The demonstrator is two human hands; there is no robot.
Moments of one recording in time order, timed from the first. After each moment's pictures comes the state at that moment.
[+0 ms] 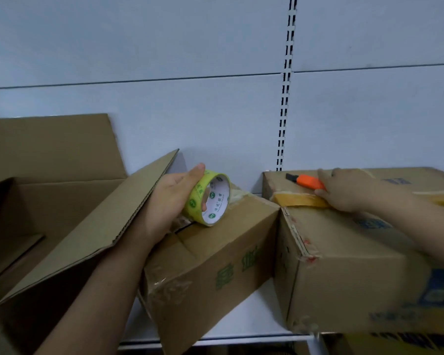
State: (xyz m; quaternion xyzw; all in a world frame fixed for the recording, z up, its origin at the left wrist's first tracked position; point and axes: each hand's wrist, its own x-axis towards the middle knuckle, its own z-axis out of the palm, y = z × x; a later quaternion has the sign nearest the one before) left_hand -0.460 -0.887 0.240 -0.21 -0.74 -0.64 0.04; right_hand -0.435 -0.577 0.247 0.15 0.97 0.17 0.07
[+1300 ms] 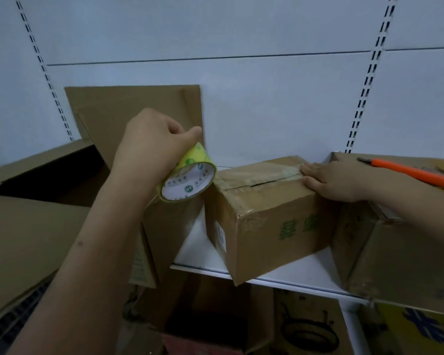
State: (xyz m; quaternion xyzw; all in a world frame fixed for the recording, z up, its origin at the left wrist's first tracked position) left_hand -0.376 -1.028 0.290 -0.06 -0.89 -0.32 0.33; right_hand -0.434 -0.706 0.238 -0.11 0.99 0.11 0.03
